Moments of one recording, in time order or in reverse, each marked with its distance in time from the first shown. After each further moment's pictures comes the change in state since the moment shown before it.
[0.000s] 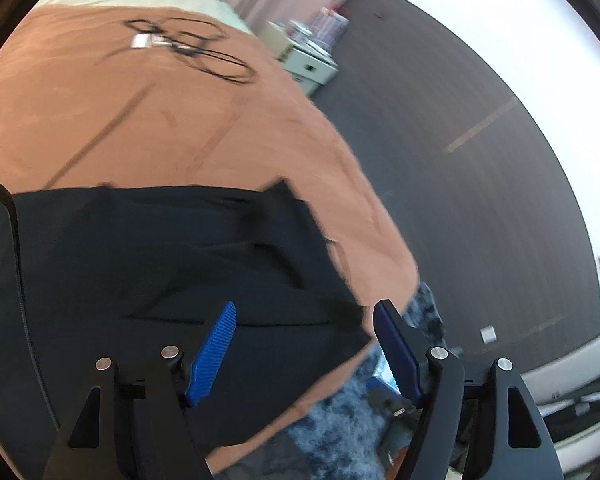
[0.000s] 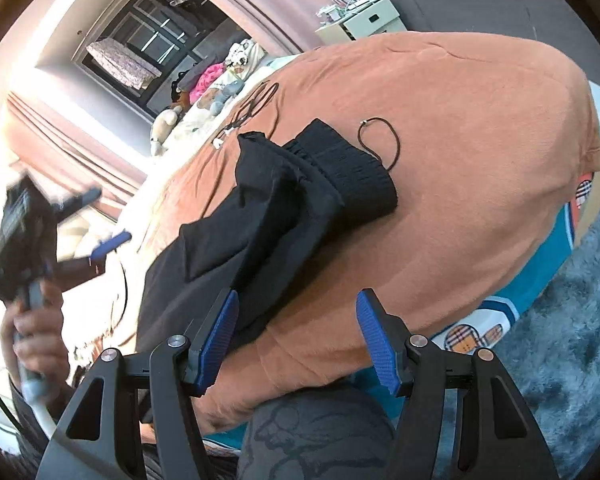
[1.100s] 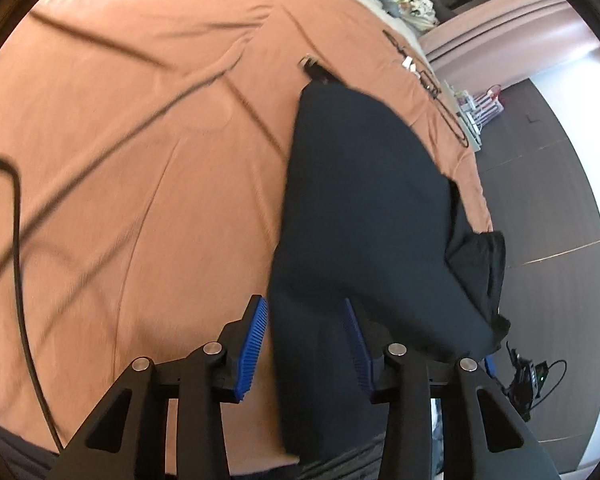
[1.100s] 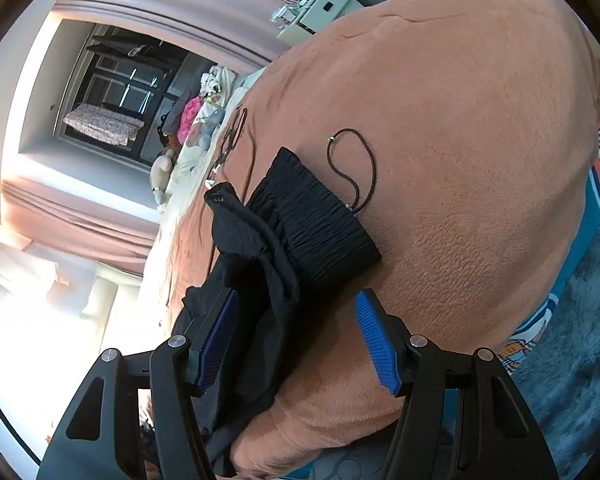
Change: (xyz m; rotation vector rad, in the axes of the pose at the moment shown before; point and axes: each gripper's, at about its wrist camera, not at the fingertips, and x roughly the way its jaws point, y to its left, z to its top) left arm -0.119 0.236 -0.123 -0.475 -0.090 0.232; right arm 0.041 -0.063 0.030 0.263 -0.027 0.100
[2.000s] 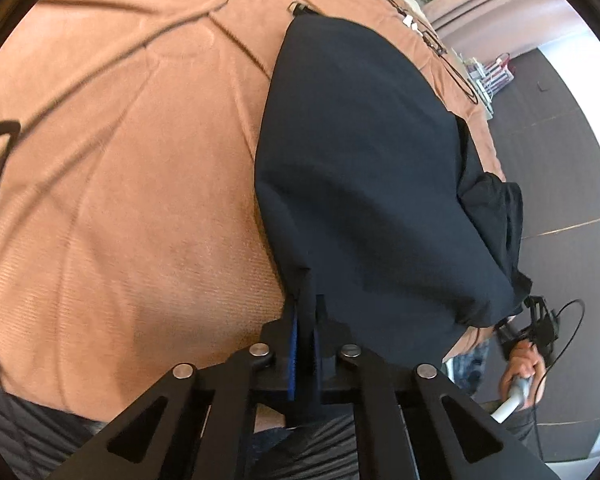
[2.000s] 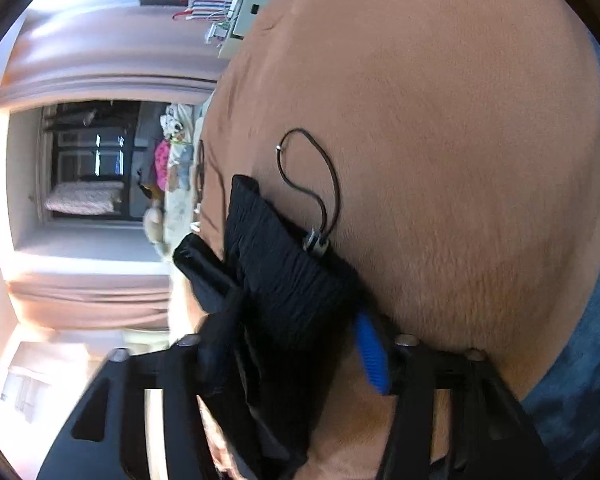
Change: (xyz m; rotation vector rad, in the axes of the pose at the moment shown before) left arm 0.023 -0.027 -0.042 0.044 0.074 0.077; right arm 0.032 -0.037 0.020 0.275 -0.021 0.015
